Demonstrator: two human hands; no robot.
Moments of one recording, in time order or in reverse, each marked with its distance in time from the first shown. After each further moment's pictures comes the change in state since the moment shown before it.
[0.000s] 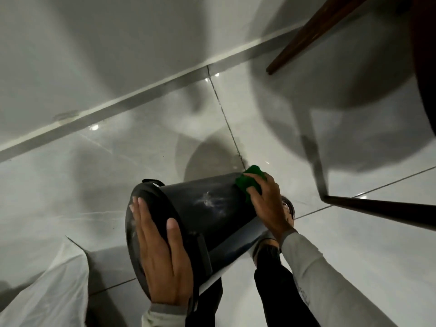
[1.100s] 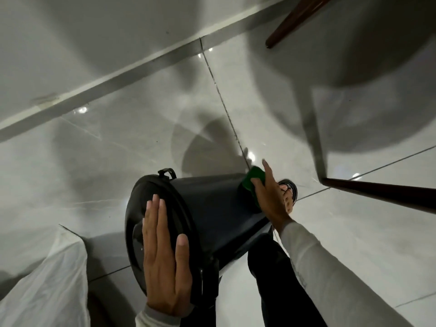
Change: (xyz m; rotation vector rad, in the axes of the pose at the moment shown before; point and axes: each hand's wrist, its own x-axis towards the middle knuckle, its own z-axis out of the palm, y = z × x) left_hand -0.012 -0.039 -0.011 0.110 -0.253 0.181; right_hand -0.010 0.009 0.005 0.113 -0.028 0.273
